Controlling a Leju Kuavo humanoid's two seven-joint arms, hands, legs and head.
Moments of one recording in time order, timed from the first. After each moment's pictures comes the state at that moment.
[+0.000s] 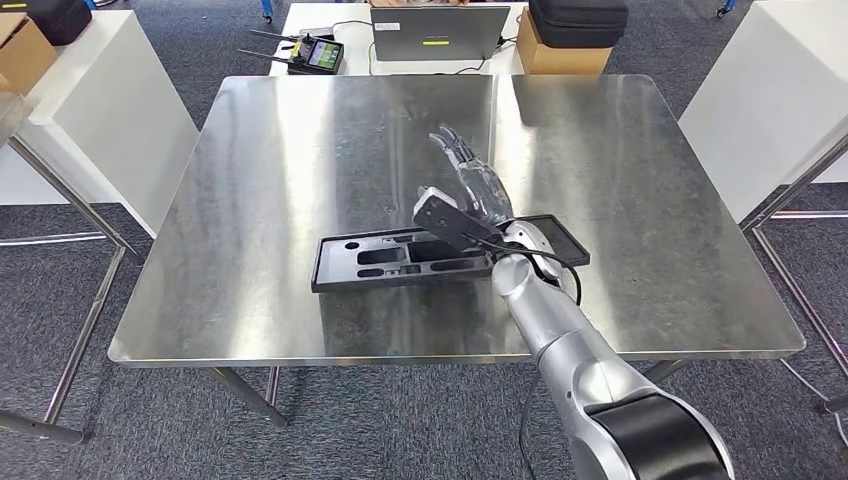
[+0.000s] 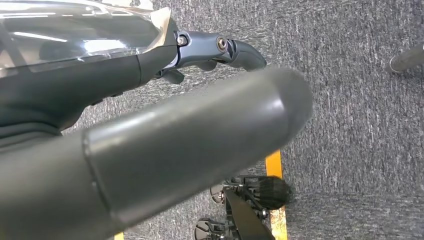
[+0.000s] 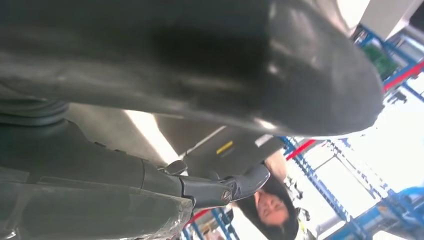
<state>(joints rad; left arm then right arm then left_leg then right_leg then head) -0.13 0.00 -1.12 -0.14 1.20 0.35 -0.44 -0.85 0.16 0.21 -0.64 0.76 -0.21 -0.46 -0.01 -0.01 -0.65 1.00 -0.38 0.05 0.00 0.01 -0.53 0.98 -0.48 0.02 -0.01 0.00</state>
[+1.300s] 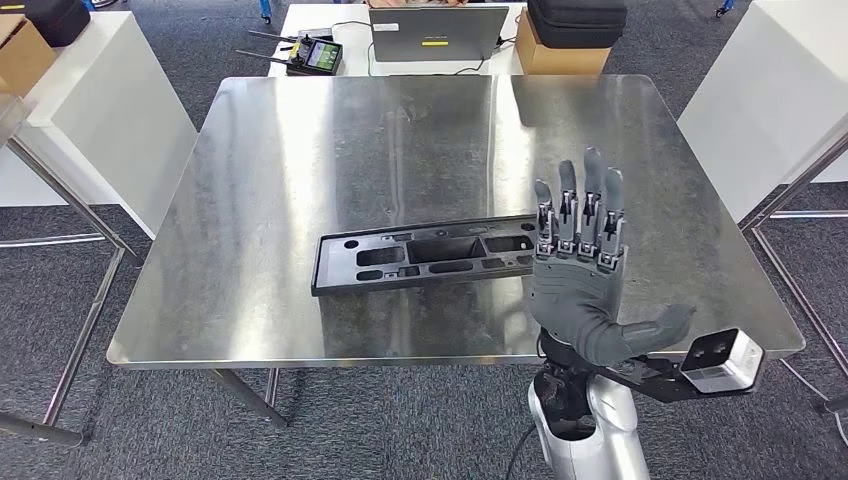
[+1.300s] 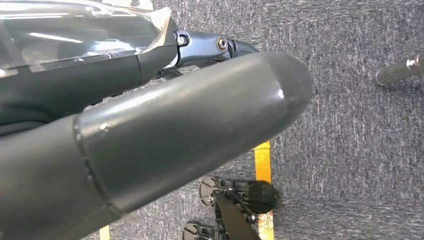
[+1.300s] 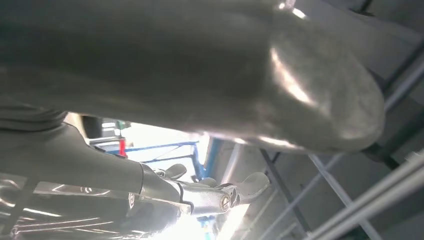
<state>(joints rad) -0.12 0.00 -1.14 -0.14 1.27 0.36 -0.51 -0.17 0.14 0.20 -1.78 -0.35 0.44 -0.63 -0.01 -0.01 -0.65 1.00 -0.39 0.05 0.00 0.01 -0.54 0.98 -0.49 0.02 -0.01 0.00</state>
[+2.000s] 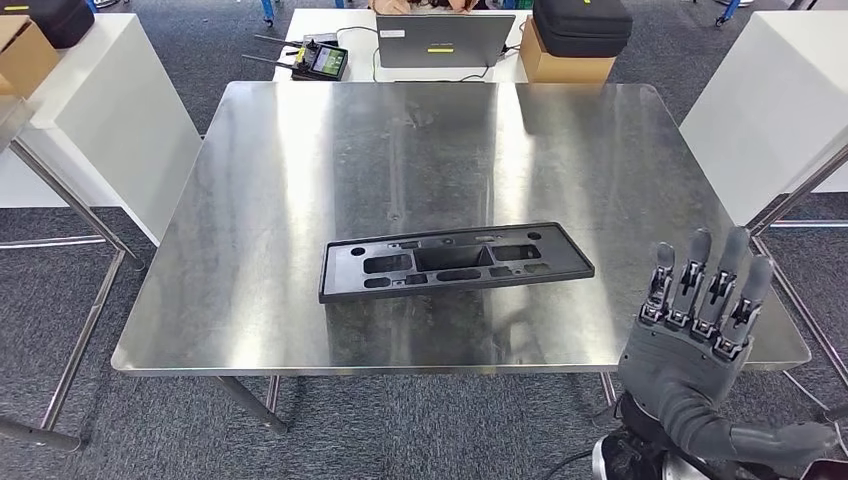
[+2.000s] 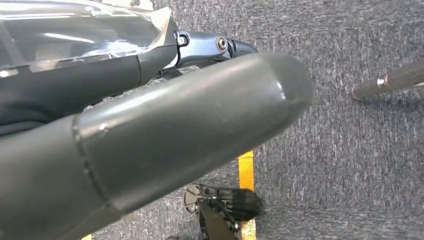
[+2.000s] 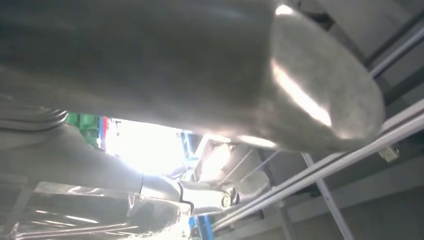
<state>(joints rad) -0.12 0.01 -1.14 -0.14 1.29 0.35 -0.56 0.08 0.17 -0.05 -2.01 -0.33 0.54 -0.70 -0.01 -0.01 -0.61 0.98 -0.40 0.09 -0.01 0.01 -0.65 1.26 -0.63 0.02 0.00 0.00</state>
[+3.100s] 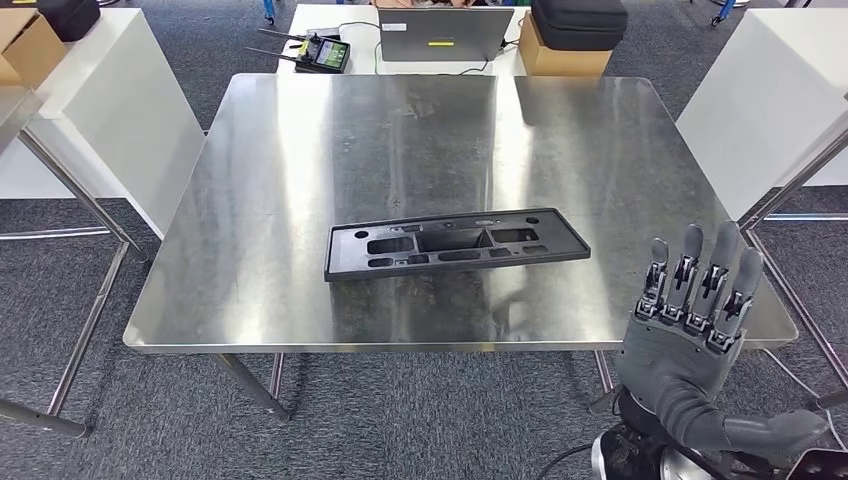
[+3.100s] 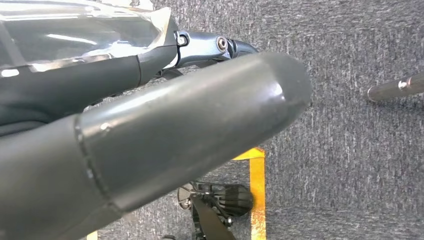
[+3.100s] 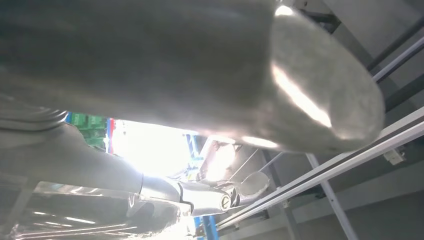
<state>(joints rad) -0.12 0.00 -1.14 -0.14 1.31 0.34 -0.58 0.07 0.18 -0.06 -1.99 -0.33 0.53 -0.68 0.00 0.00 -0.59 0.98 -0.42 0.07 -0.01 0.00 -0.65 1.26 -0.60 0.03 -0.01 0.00</state>
